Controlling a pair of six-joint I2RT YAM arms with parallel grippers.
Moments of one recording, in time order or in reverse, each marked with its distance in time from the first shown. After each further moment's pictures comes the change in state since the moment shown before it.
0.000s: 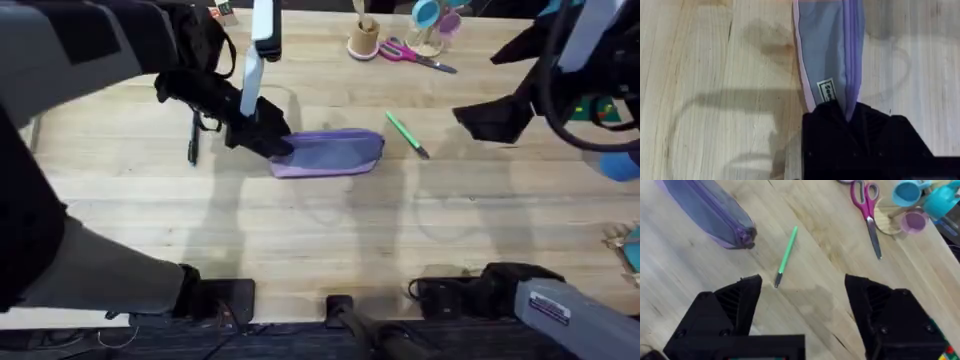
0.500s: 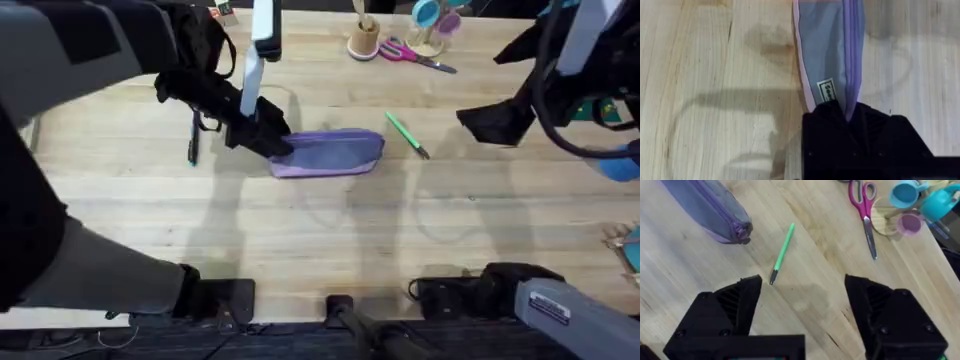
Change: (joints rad) left arm 0.000 0.000 0.000 0.000 0.000 0.000; right arm 0.000 0.000 0.000 -0.003 0.038 -0.055
